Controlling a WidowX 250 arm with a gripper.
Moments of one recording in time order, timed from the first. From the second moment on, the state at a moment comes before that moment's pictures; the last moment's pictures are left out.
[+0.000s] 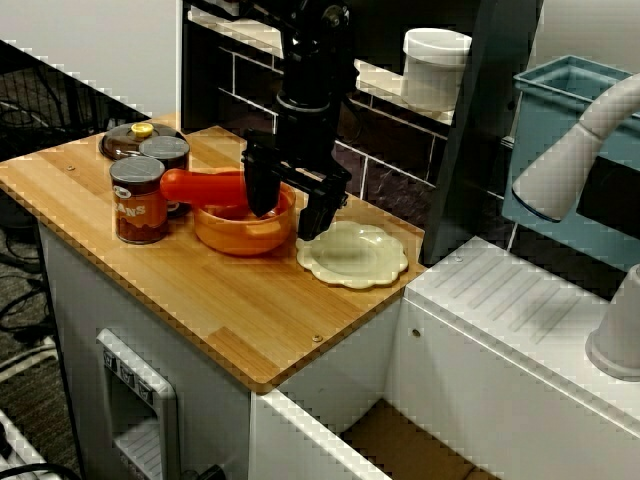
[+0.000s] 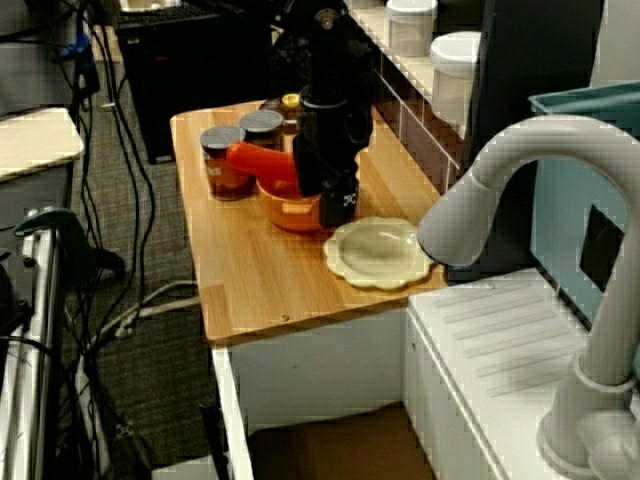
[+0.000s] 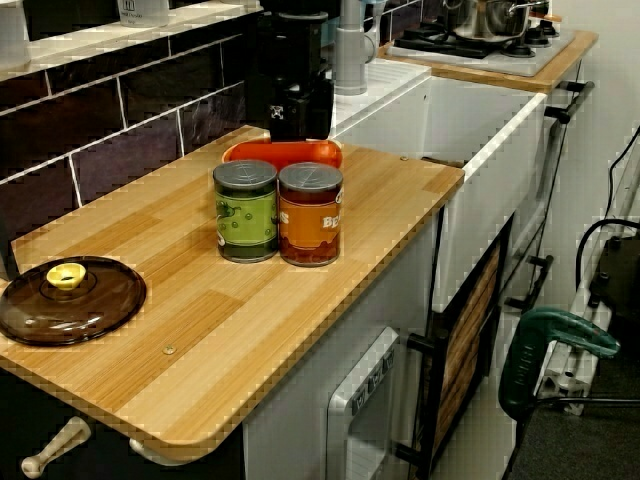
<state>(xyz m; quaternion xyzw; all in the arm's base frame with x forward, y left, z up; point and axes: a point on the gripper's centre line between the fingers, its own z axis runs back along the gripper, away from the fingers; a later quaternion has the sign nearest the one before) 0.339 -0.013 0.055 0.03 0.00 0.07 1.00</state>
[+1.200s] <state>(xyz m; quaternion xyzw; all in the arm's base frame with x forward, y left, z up) 0.321 -0.008 0.056 0.02 0.02 0.07 1.00</state>
